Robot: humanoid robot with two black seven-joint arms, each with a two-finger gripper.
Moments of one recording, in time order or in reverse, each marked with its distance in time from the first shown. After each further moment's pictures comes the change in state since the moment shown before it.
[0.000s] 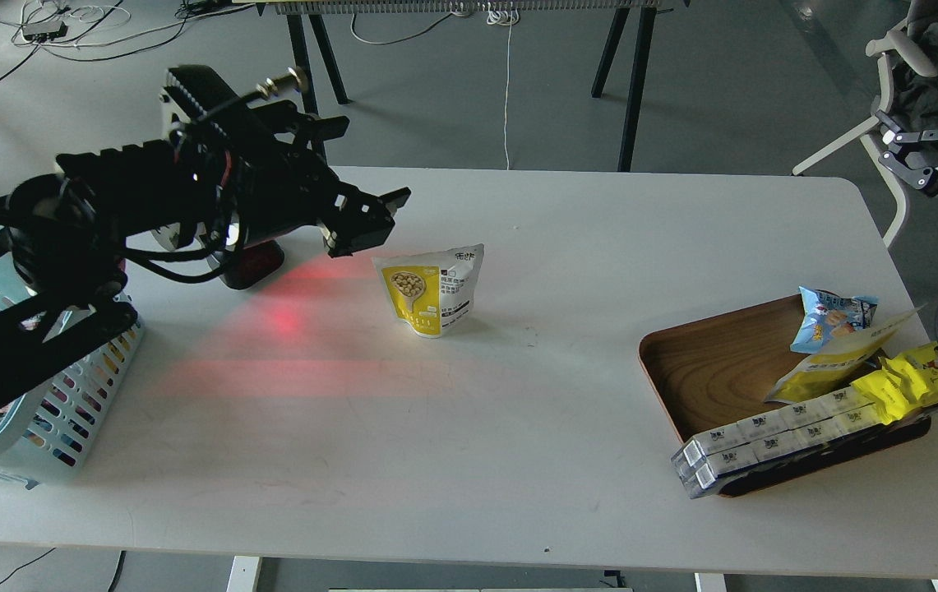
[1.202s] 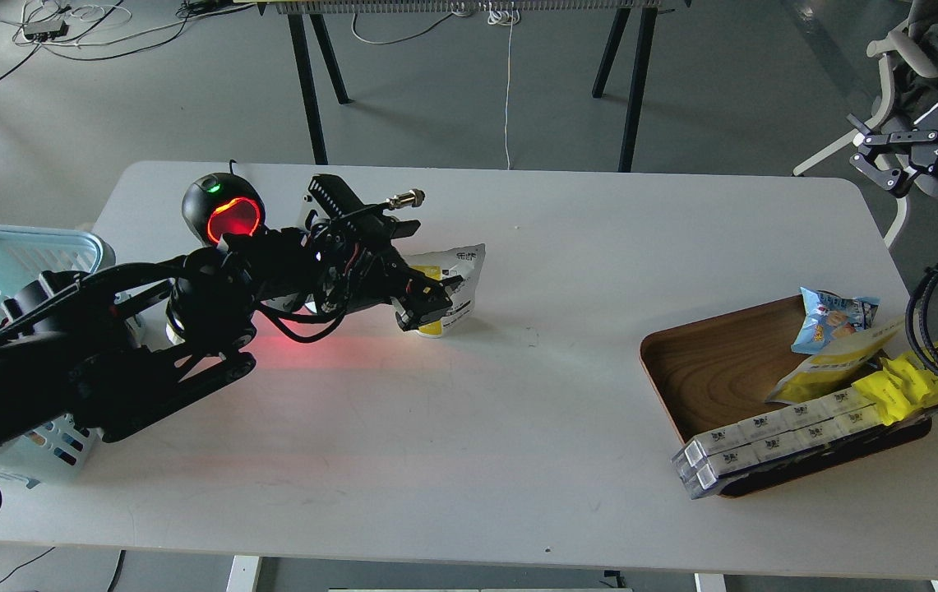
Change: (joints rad) left arm 0.010 -0.250 0.182 0.296 0.020 0.047 -0.004; right arm 0.006 0.047 0.005 -0.005 -0.001 -0.014 0.000
